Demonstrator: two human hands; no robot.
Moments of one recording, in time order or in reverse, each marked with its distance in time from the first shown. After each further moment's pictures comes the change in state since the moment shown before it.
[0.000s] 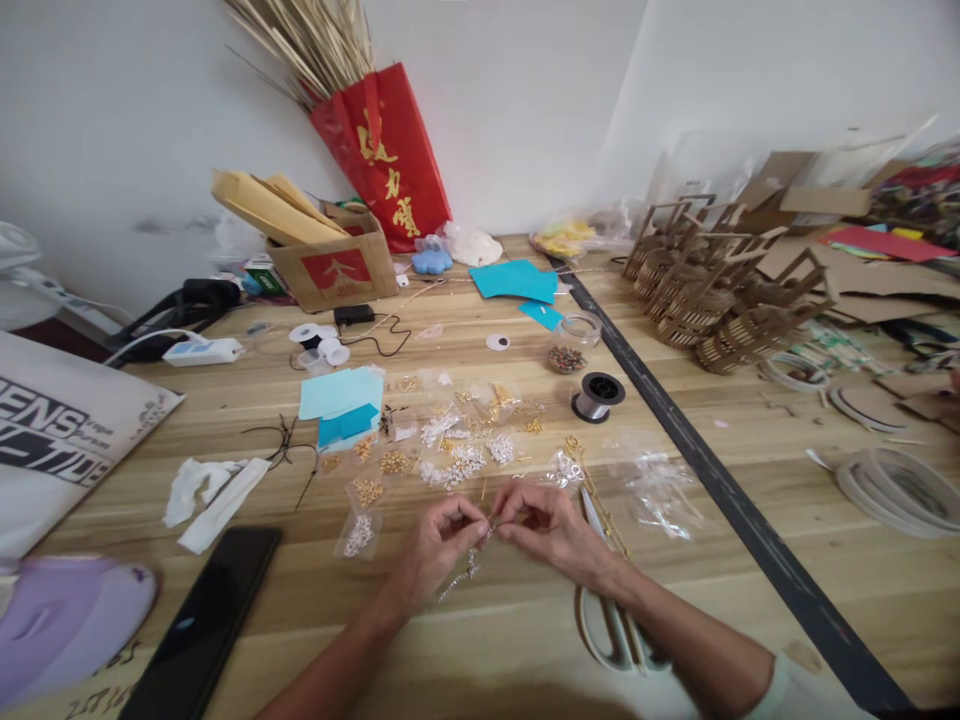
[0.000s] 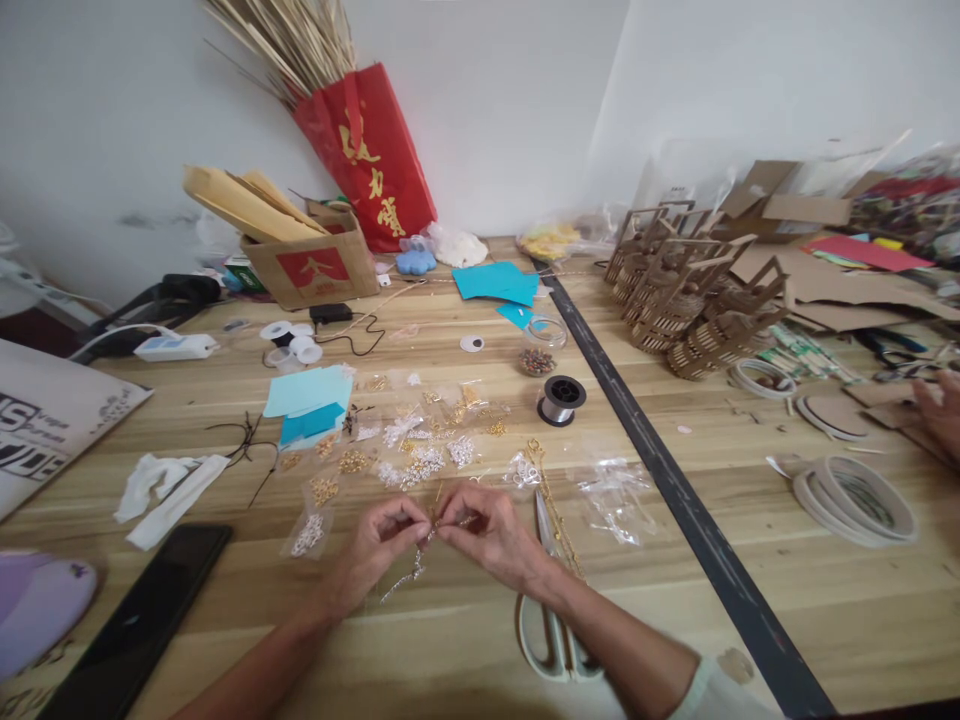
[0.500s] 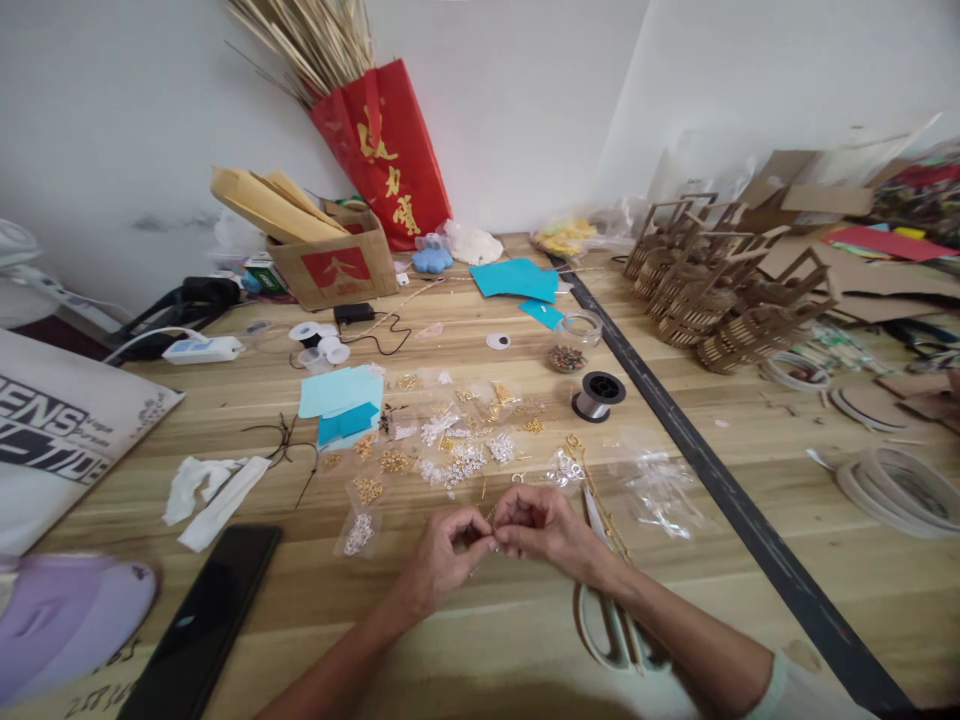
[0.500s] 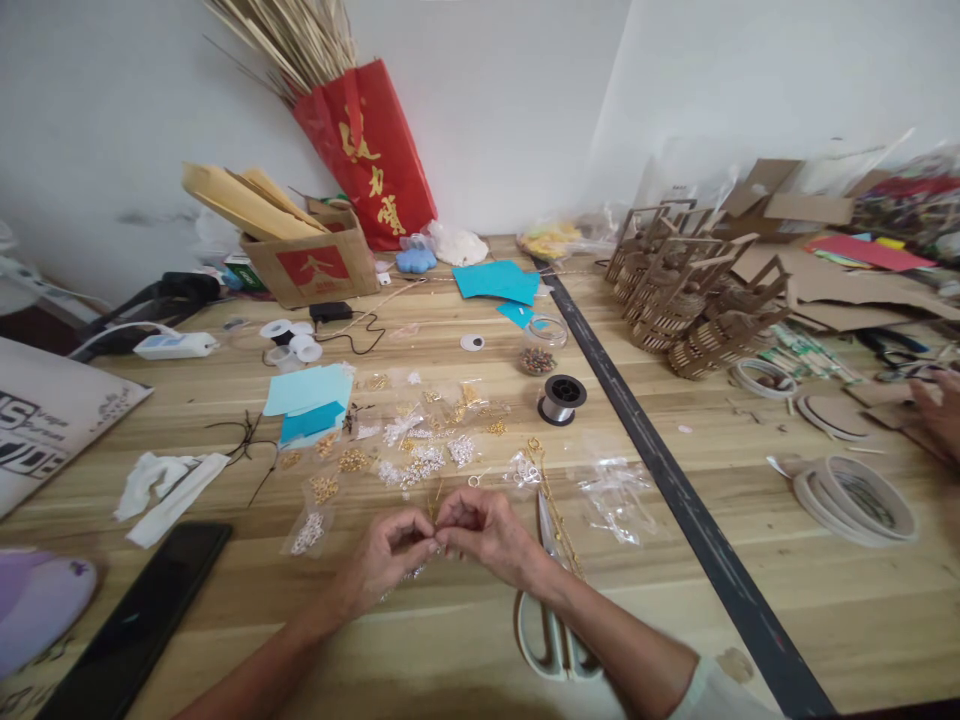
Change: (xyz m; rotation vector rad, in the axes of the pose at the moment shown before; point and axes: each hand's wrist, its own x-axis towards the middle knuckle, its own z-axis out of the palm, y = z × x) left_hand 0.000 -0.006 0.005 0.266 -0.070 0.118; right_hand 0.001 0.004 0.003 0.215 -0.048 0.202
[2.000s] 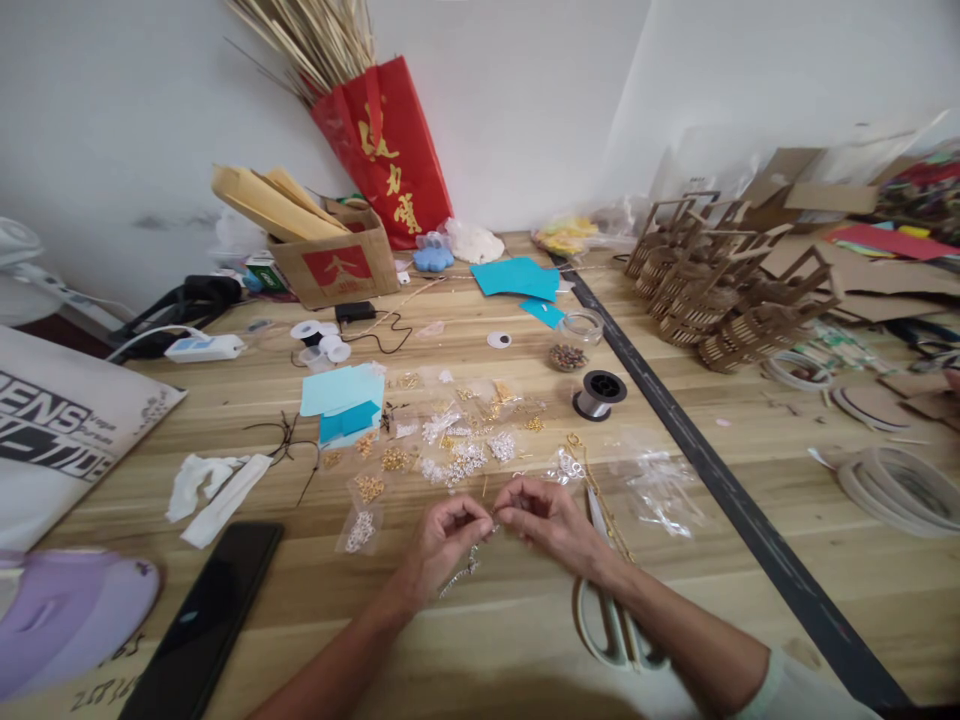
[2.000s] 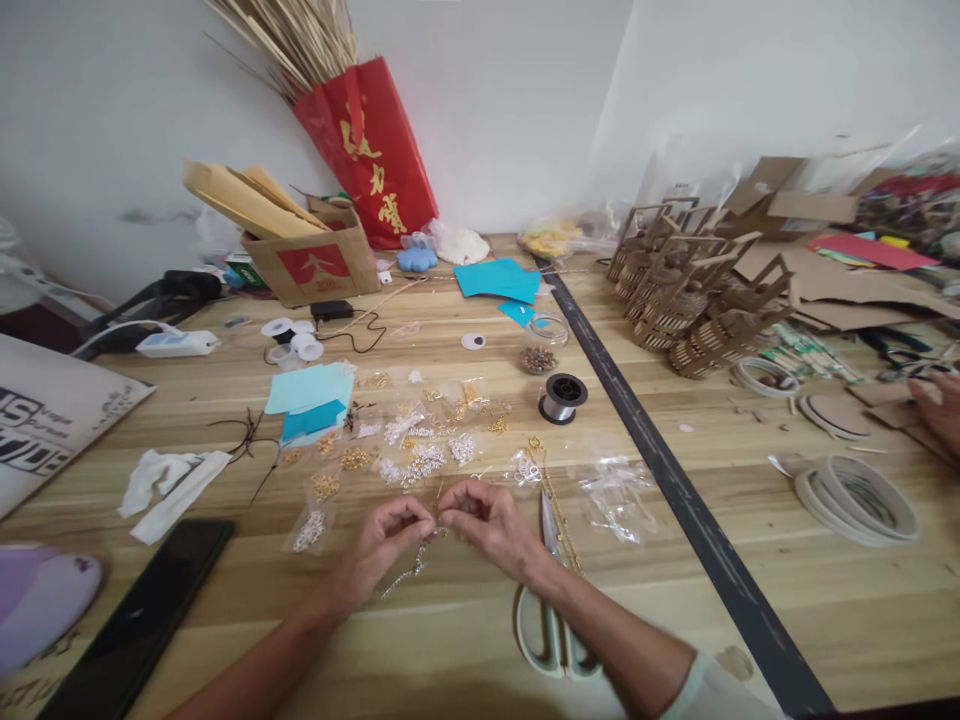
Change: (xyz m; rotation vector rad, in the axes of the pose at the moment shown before) left_hand 0.000 0.004 -0.005 -0.302 0.041 -0.114; right_hand 0.002 -0.002 -0.002 -0.111 0.093 -0.015
